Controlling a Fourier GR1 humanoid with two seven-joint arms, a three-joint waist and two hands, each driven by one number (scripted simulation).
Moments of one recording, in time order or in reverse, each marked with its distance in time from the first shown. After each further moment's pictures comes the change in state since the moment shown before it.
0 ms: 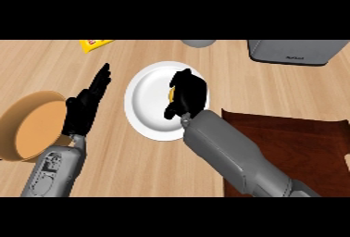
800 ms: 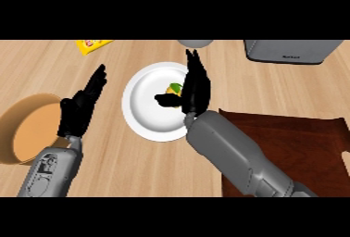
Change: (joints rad) left arm 0.015 0.009 0.023 0.001 0.007 -0.009 -0.008; right arm 0.023 -0.002 -0.045 0.029 -0.297 -0.472 -0.297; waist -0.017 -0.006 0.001
